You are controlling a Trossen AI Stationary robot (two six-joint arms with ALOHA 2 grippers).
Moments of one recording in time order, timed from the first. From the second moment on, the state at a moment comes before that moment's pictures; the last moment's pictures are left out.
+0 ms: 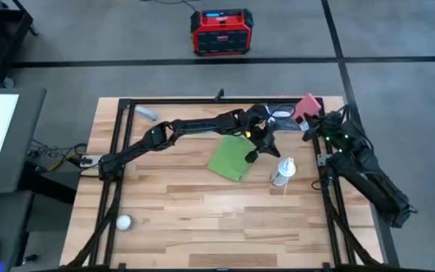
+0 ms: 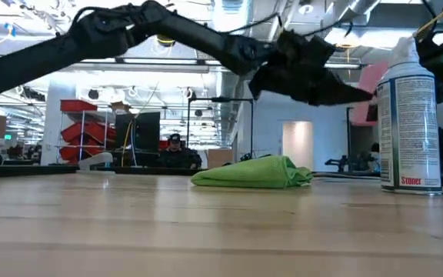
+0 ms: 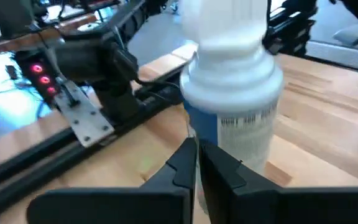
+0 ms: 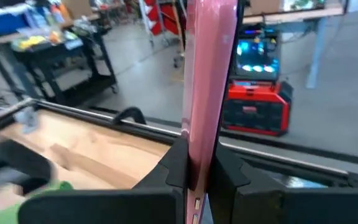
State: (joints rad) left arm 0.23 2.55 2.33 -0.29 0.75 0.62; right arm -0.90 0.05 0.27 -0.38 0.11 0.18
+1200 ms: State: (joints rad) left arm -0.19 2.34 2.21 0.10 -0.25 0.40; right arm -0.90 0.05 0.27 -0.37 0.11 0.18
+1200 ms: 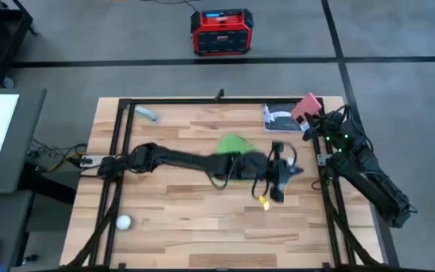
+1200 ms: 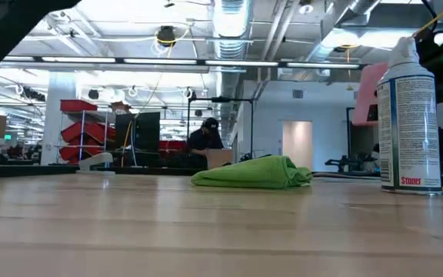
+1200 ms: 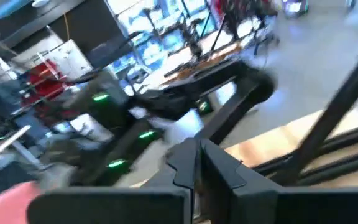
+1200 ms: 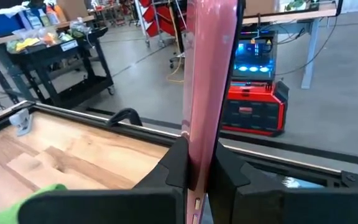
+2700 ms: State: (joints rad) left arm -0.16 2.80 2.22 0.36 -0.94 -0.05; right arm -0.90 0.05 0.27 -0.36 0.07 0.18
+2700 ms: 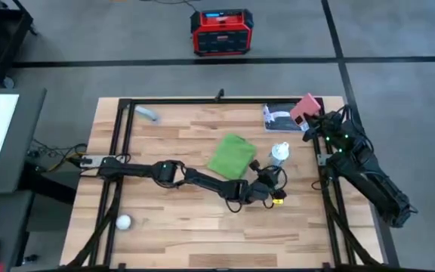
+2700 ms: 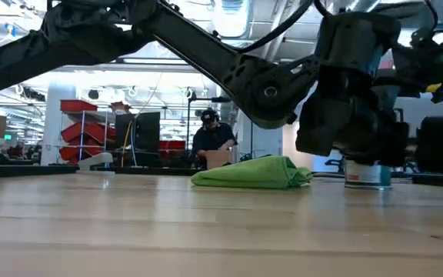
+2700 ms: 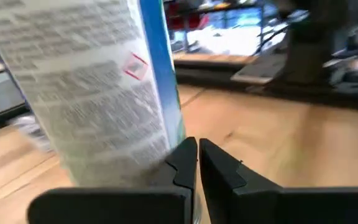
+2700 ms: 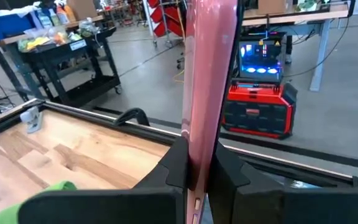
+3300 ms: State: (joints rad) left arm -0.19 2.79 2.22 0.54 -1.12 -0.02; right arm -0.90 0.05 0.27 -0.36 0.05 0.17
